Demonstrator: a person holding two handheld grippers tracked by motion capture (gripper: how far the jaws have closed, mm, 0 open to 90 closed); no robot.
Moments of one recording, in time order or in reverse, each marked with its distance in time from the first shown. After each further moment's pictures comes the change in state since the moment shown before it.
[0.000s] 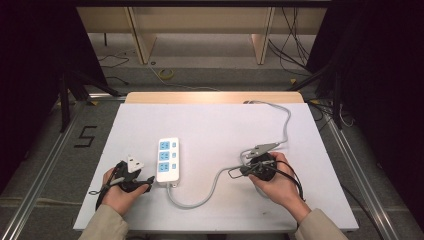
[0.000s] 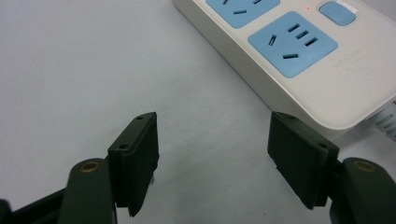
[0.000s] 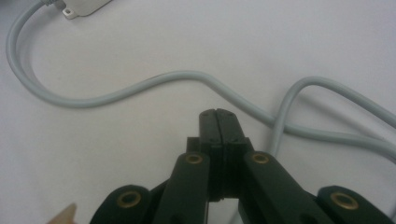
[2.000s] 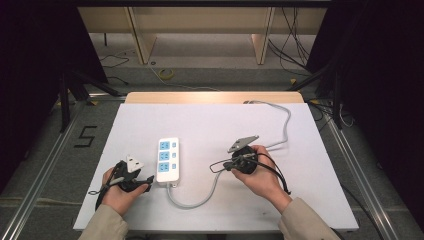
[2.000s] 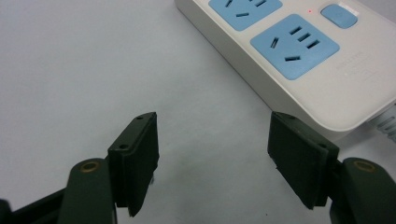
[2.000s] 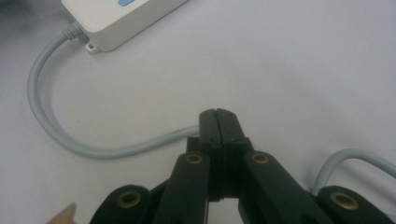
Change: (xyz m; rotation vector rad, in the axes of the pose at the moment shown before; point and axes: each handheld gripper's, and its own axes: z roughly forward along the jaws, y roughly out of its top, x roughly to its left) left arm 0.000 0.001 -0.001 -0.002 0.006 0.000; right arm 0.016 0.040 0.024 -0.007 0.041 -0.054
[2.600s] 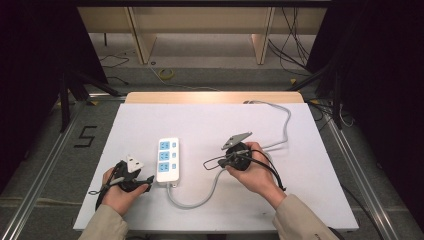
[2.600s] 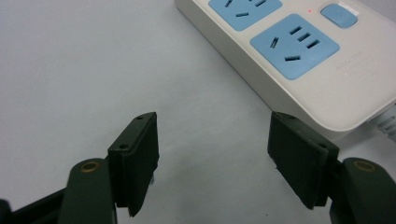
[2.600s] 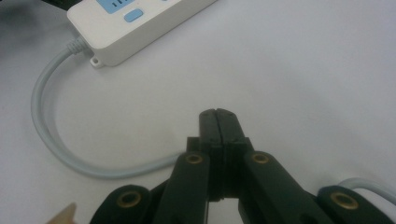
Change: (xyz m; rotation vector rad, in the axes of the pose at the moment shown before) left arm 0.000 0.000 0.000 -0.002 0.002 0.002; right arm 0.003 0.016 0.007 -0.001 0.007 -0.015
